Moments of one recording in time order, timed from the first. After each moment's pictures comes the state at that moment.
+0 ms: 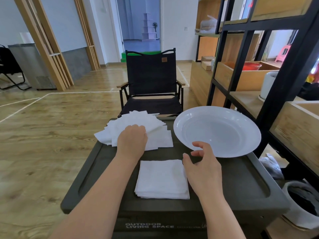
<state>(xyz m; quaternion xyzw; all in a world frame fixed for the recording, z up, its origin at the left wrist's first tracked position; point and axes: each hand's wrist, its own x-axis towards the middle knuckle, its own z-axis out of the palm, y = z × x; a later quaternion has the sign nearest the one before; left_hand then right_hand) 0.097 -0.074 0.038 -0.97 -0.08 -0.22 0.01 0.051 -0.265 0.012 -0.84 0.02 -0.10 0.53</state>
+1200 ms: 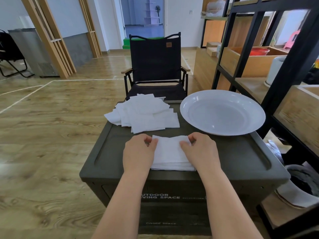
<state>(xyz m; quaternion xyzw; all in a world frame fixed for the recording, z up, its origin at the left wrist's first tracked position) 0.011 -0.096 0.001 -0.90 -0.22 -0.20 -0.32 0.044 -0.253 0.009 -0.92 -0.02 -0.04 0.39</state>
